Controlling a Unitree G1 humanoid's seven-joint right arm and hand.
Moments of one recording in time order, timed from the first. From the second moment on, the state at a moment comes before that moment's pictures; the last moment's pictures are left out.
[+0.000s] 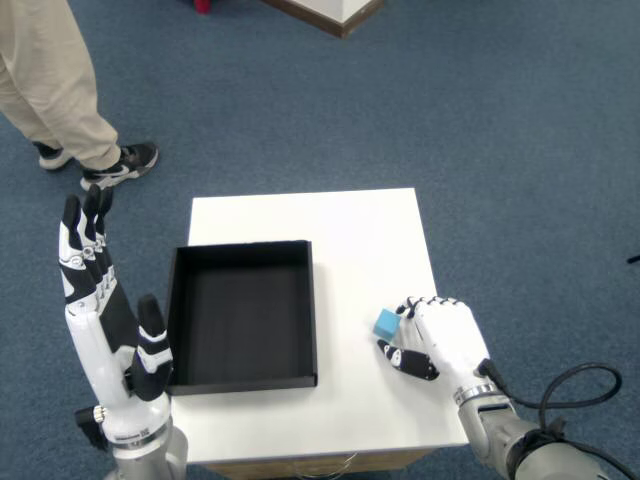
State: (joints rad) arm -0.57 -0.26 2.00 1.43 0.59 -0.33 -0.89
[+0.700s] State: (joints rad) arm -0.57 -0.25 2.01 1.43 0.59 -0.31 -0.89
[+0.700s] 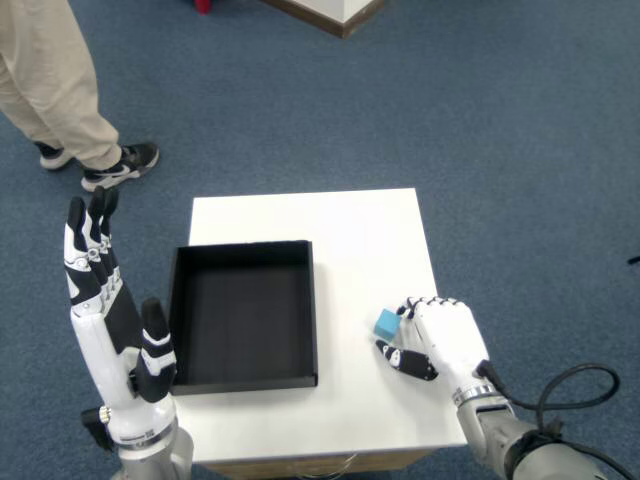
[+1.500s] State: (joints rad) arm -0.57 -0.24 2.02 1.43 0.59 -0.30 -0.89
